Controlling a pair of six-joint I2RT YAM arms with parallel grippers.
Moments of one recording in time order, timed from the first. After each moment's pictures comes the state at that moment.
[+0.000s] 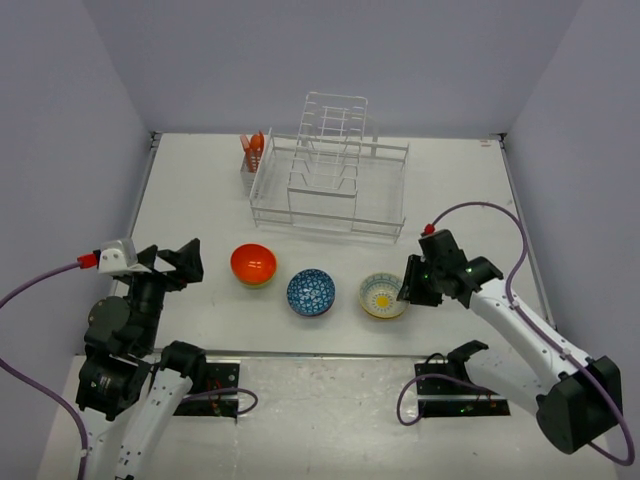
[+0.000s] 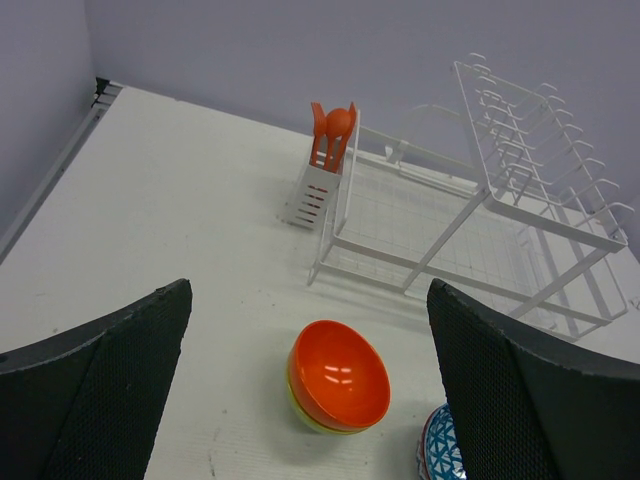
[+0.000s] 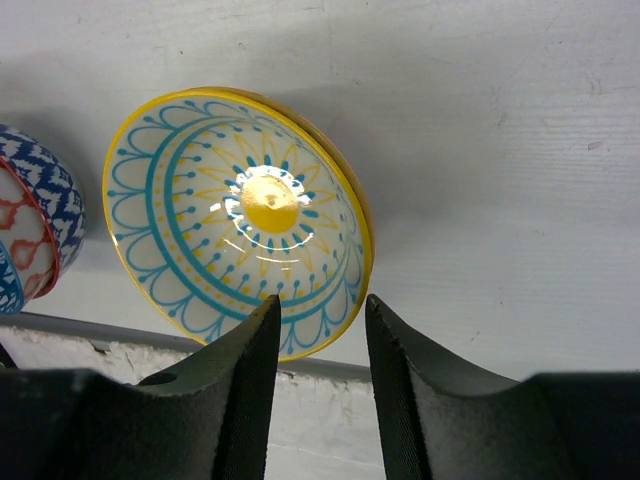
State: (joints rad) left arm -0.29 0.18 0.75 -0.54 -0.28 -0.32; right arm 0.44 0.99 0.70 -0.82 -0.06 0.65
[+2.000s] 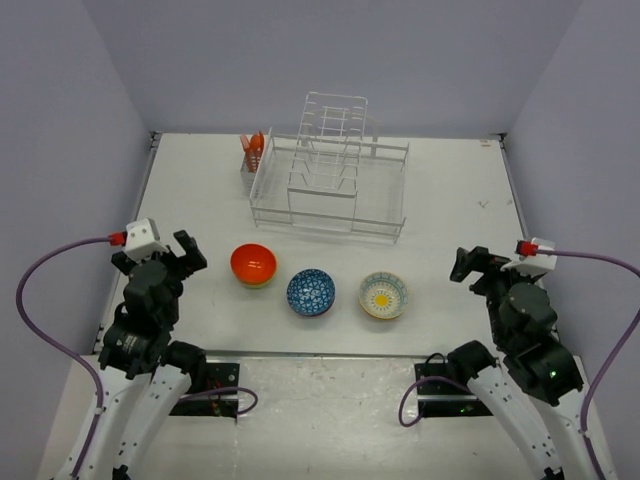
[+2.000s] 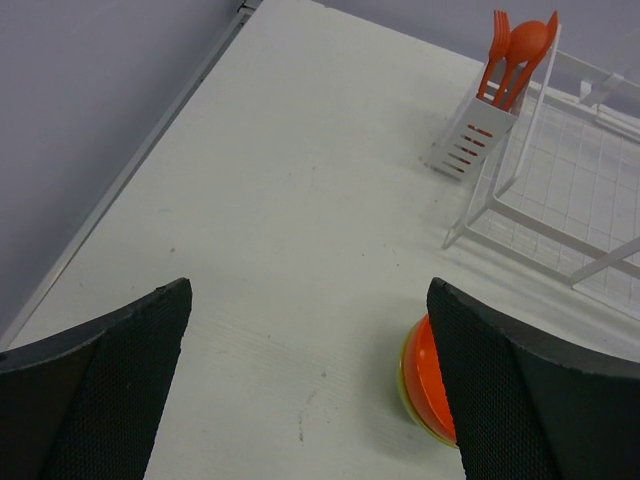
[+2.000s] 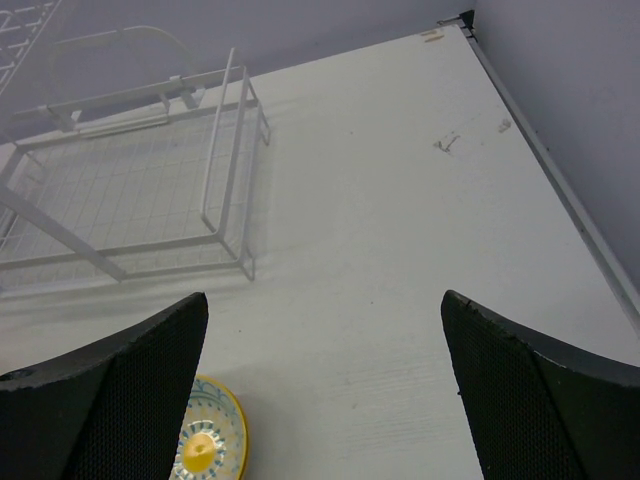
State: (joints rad) left arm -0.30 0.37 0.66 -0.54 -0.56 -0.30; right arm 0.45 0.24 0.73 -0.66 0.57 0.30
